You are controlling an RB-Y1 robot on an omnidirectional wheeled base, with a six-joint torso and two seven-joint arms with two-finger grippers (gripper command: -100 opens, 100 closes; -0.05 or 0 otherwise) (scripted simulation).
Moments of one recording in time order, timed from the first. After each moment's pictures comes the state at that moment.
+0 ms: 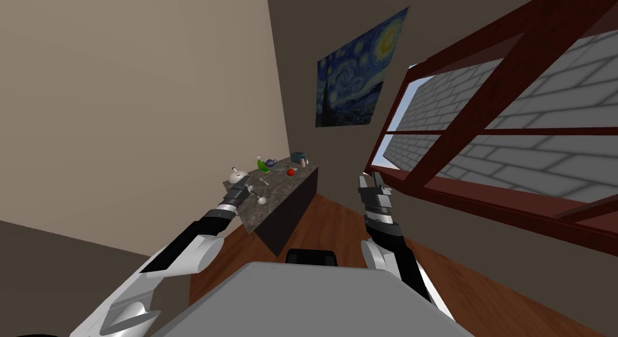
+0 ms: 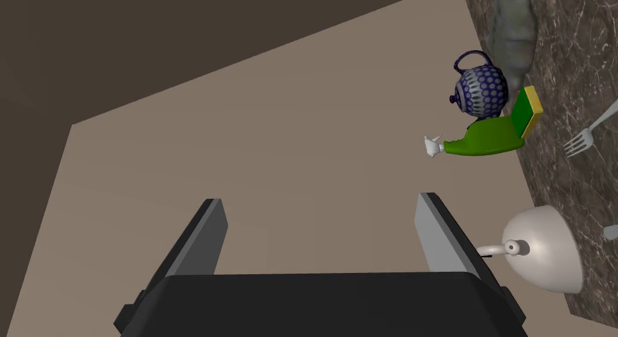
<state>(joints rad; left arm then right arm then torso) 0.55 0.46 0.30 -2.28 0.42 0.05 -0.12 0.54 0.02 0.07 -2.37 0.05 -0.43 -0.08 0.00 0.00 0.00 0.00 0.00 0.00</state>
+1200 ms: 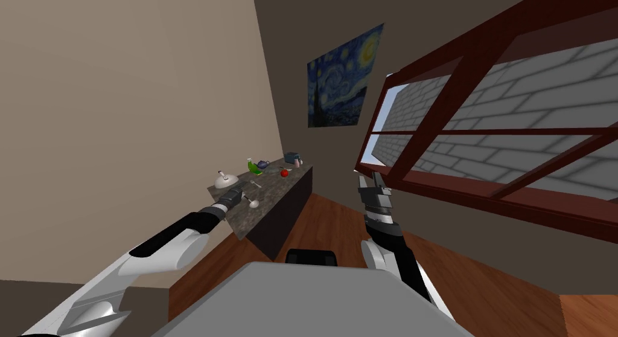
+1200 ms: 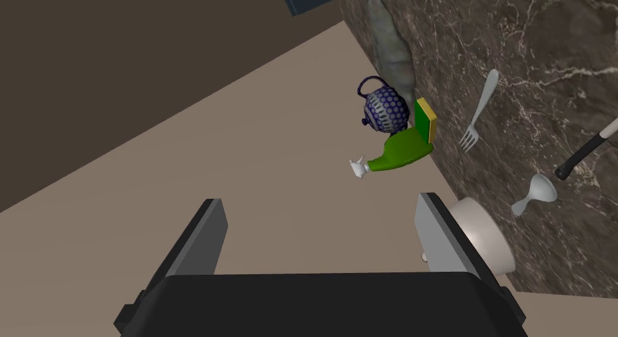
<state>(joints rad) 0.57 0.60 0.41 -2.22 0.56 0.35 -0.19 0.54 0.02 0.07 -2.37 0.05 -0.43 -0.08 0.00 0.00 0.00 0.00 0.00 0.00</state>
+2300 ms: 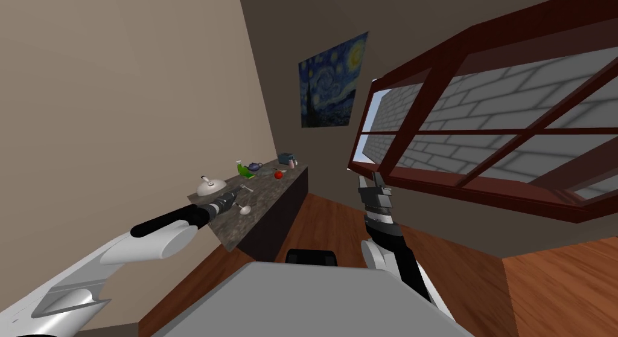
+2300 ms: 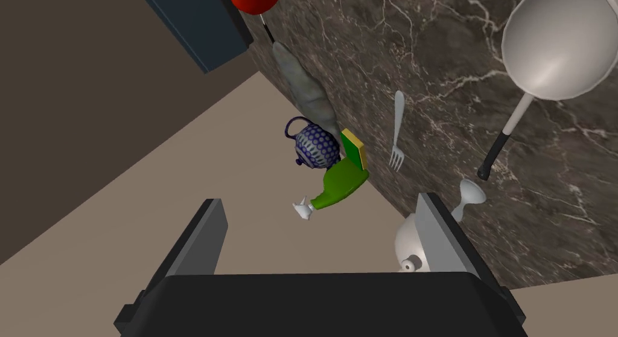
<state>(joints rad) 0.55 0.76 0.49 -2.12 0.71 0.65 -0.26 0.54 0.02 0.07 -2.37 0.05 -0.43 -0.08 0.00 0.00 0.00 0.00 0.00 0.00</state>
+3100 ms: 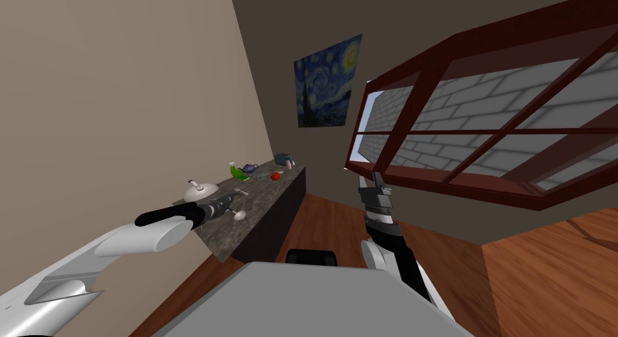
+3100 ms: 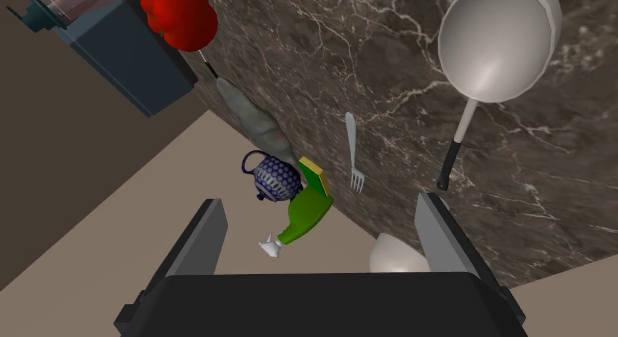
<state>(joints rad) 0.54 0.84 0.52 -2.05 0.79 0.85 -0.30 0.54 0.02 0.07 -2.37 0.05 -0.43 -0.08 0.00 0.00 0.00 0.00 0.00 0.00</state>
